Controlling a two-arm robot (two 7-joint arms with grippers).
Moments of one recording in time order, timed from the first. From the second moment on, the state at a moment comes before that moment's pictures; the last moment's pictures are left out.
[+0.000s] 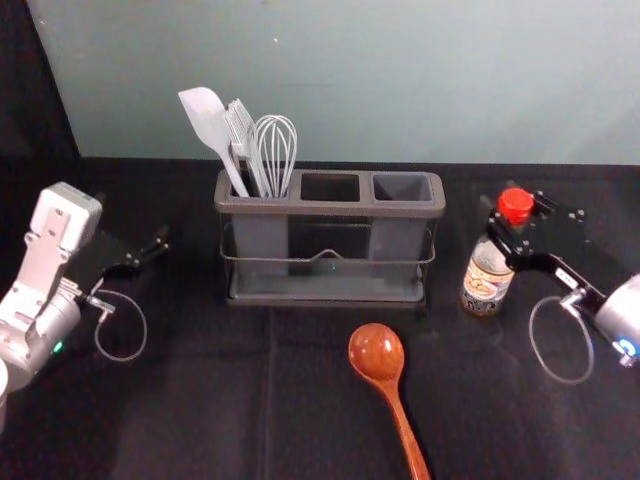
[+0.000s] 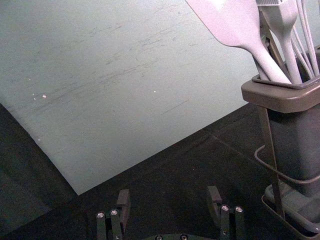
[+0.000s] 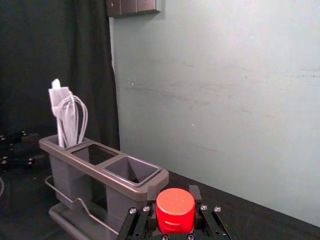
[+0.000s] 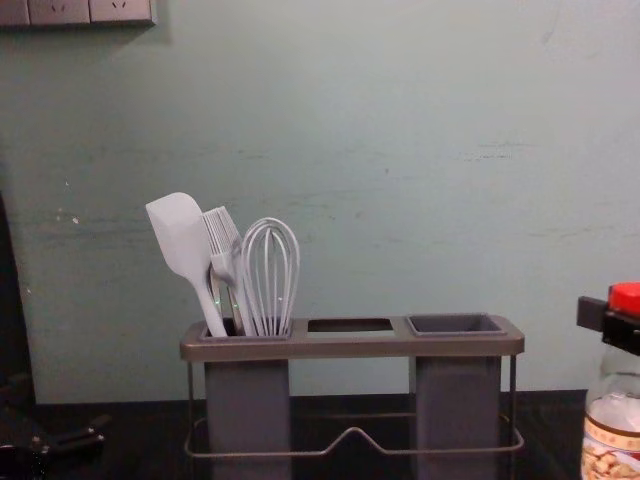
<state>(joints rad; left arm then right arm) -0.20 0.60 0.45 -1.41 -0.25 -0.12 0.03 0.05 0.49 -0.17 -1.65 0.41 -0.06 0.40</state>
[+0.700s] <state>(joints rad) -0.20 0.60 0.45 -1.41 -0.25 -0.12 0.03 0.19 0.41 -0.22 -1.47 0.38 -0.08 0.39</state>
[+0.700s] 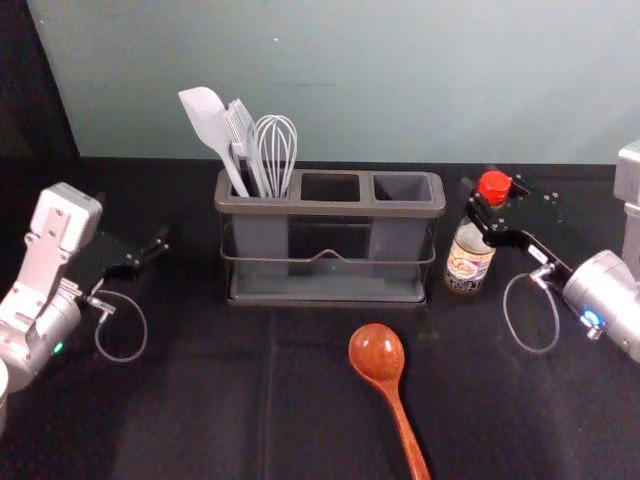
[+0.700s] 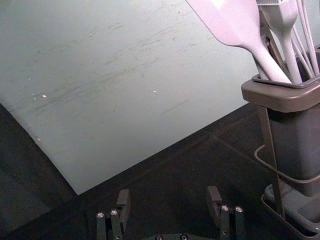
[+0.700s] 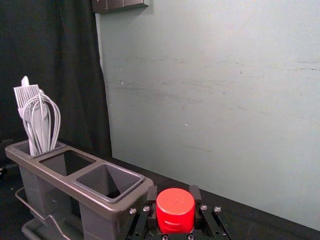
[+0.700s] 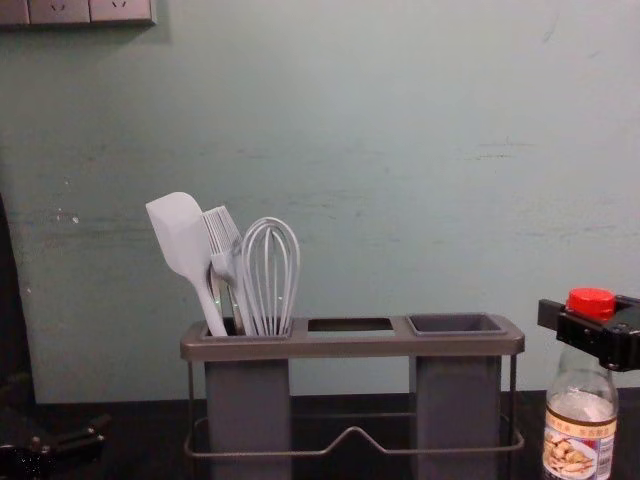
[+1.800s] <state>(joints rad) -0.20 0.60 0.45 -1.41 -0.25 -0.12 0.03 0.22 0.37 -0.23 -1.41 0.36 -0.11 0.40</state>
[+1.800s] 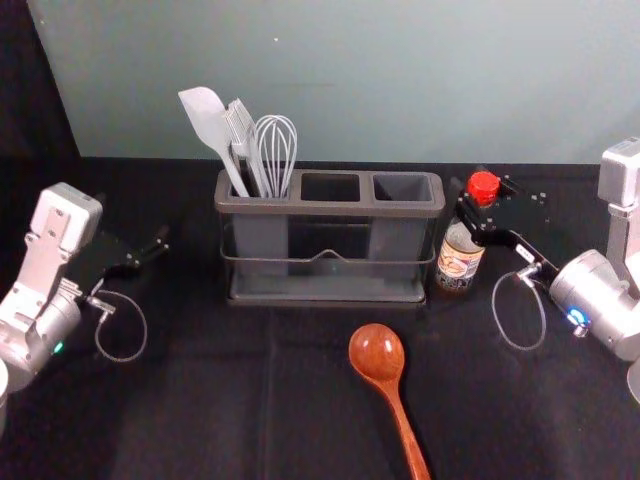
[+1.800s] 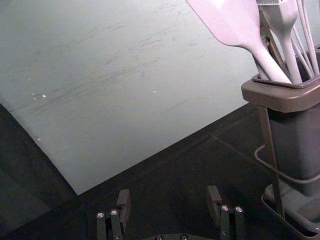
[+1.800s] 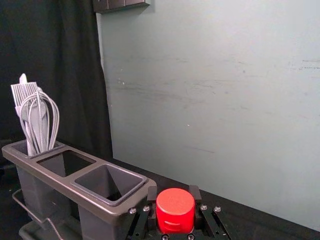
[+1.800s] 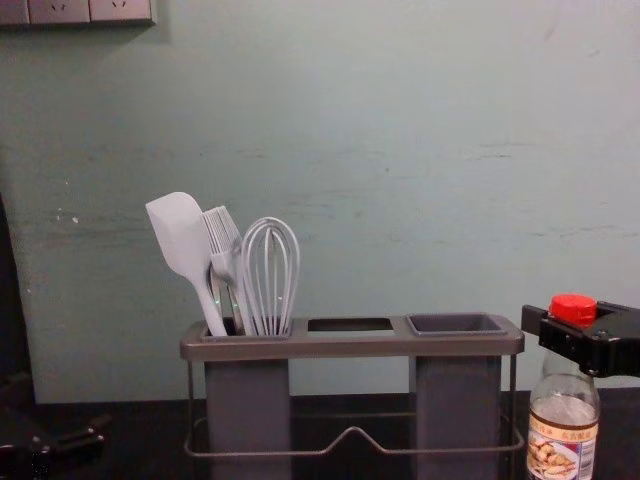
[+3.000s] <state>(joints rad) -0.20 0.60 0.45 -1.41 -0.25 -0.12 0.03 0.04 0.49 -0.15 -1.72 0.38 -0.03 0.39</state>
